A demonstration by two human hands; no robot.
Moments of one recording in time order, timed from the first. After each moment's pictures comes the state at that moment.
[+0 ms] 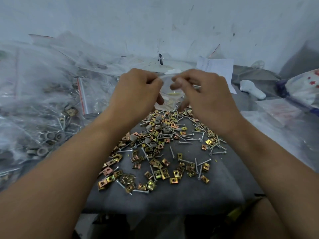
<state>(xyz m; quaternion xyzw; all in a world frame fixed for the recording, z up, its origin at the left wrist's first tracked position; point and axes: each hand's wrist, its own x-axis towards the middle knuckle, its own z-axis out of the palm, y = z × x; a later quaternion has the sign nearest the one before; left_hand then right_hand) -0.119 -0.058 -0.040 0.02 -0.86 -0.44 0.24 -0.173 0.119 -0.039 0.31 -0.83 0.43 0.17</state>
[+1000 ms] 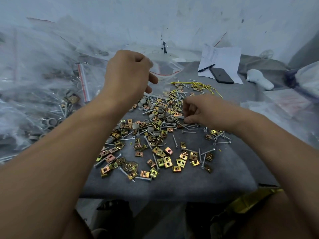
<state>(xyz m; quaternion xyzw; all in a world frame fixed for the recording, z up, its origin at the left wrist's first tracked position) -0.121 -0.070 -0.041 0.09 -0.81 -0.52 0.25 -0.208 0.144 -0.076 0.34 -0.93 0.11 -0.04</state>
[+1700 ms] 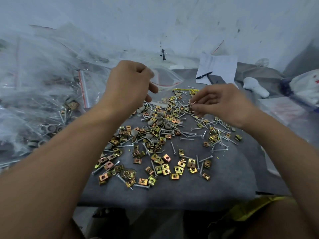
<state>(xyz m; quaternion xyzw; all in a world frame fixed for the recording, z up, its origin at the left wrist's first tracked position) -0.122 -0.073 -0.042 0.07 -0.82 -0.52 0.23 -0.214 0.174 -0.060 0.32 -0.84 0.44 -0.02</state>
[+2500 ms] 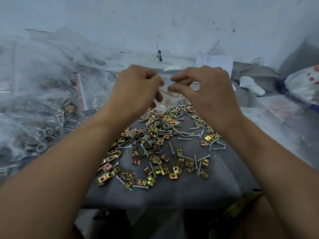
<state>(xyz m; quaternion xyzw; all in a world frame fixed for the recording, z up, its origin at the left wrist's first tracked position) -0.122 -0.059 -0.041 0.02 -0.85 -0.48 0.22 -0.173 0.122 -0.037 0.36 -0.83 0.31 0.29</state>
